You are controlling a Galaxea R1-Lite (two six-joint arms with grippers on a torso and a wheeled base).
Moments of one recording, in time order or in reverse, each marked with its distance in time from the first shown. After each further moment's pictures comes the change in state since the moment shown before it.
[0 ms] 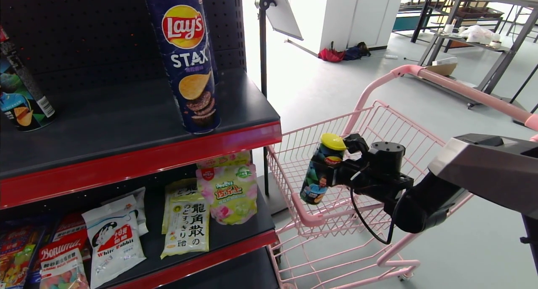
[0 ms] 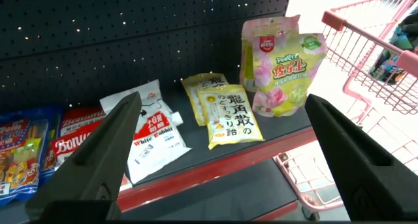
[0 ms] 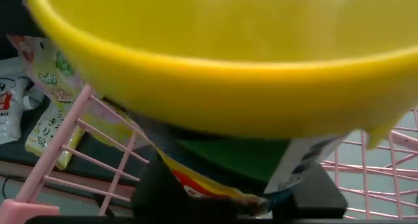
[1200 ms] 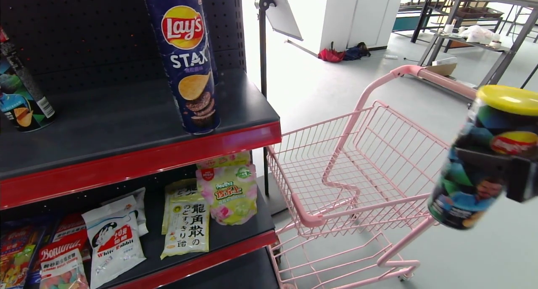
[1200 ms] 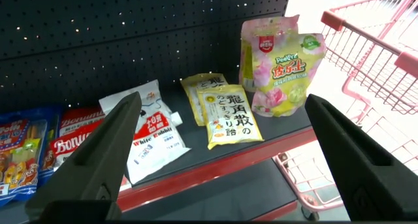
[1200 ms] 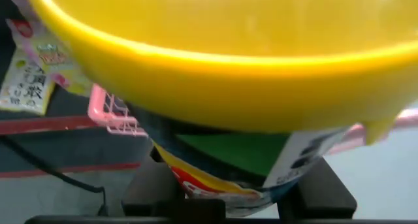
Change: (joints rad) left arm 0.000 0.000 0.000 0.001 -0.002 -0.001; right arm 0.004 -1.240 0.128 1.204 -0.401 -0.180
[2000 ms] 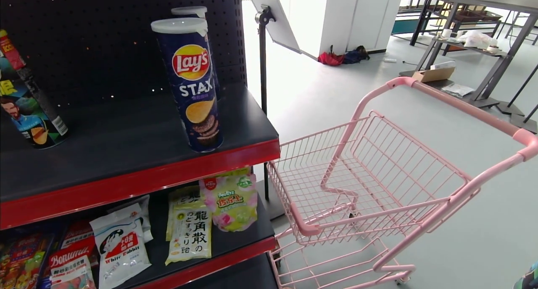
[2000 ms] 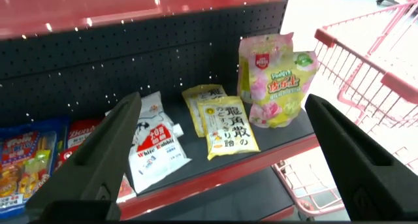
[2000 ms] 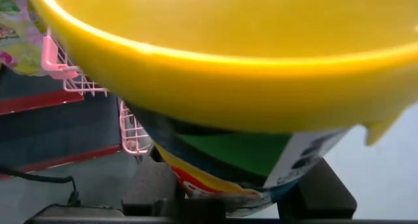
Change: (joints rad) left arm 0.000 0.000 0.000 -0.001 0.000 -0.001; right arm -0.146 -0.507 0.236 0.259 -0.064 -0.035
